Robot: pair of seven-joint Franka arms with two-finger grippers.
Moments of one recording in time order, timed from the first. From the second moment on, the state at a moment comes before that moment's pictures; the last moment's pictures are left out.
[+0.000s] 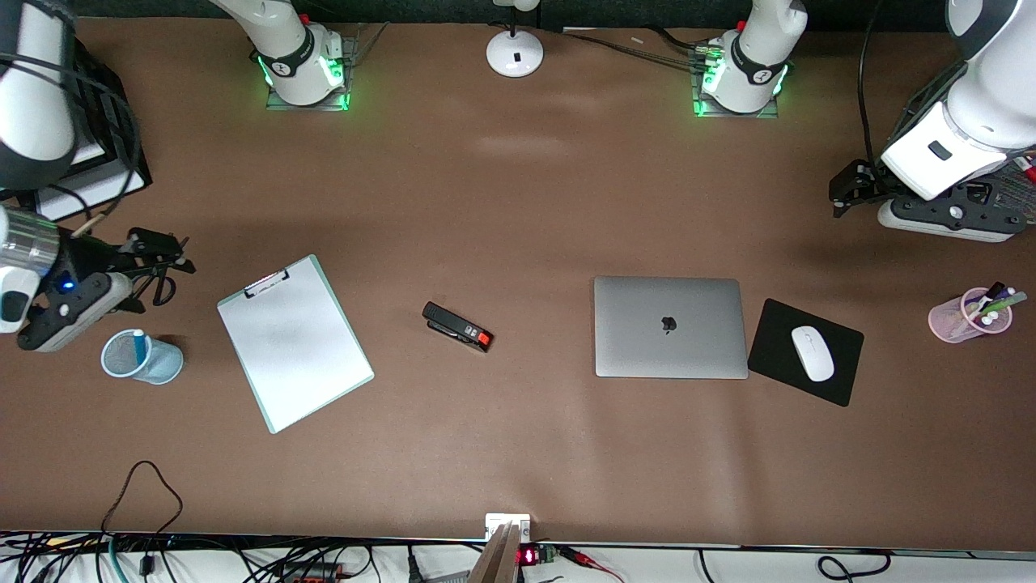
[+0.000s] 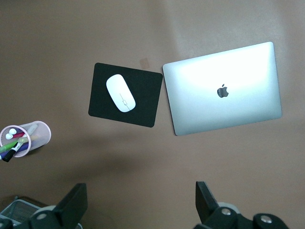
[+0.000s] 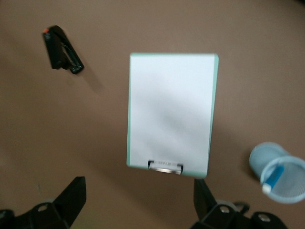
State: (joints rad) left arm -0.03 -0.03 -0.08 -1.73 0.09 1.69 0.06; right arm 0.17 0.37 -0.22 -1.36 0.21 1.58 -0.59
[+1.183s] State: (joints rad) left arm -0.03 -0.03 -0.08 -1.73 0.09 1.69 0.06; right arm 0.19 0.24 -0.25 -1.36 -0.02 1.49 -0.01
